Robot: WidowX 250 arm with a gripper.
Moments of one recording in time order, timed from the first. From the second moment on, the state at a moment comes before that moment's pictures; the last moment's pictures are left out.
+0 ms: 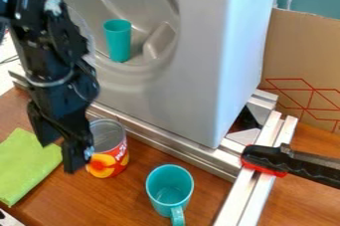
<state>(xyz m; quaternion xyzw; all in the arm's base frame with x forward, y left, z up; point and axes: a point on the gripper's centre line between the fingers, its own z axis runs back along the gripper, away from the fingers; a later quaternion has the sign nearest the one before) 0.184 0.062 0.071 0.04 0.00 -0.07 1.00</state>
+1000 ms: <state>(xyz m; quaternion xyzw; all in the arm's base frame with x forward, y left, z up) 0.231 0.100 0.045 0.04 -0.05 0.06 1.00</state>
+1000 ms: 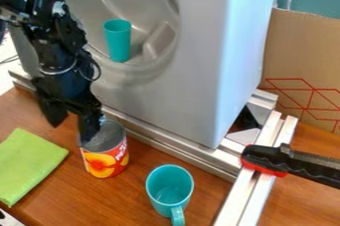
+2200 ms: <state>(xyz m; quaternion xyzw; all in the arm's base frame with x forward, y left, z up) 0.214 0.091 0.018 0.05 -0.06 0.15 0.99</state>
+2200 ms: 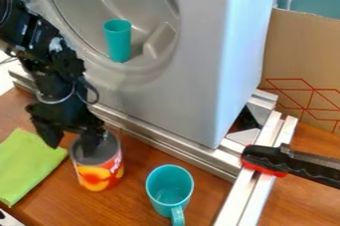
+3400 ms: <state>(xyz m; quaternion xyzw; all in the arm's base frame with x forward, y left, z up) 0.163 -0.001 0.016 -0.01 0.08 0.08 0.99</state>
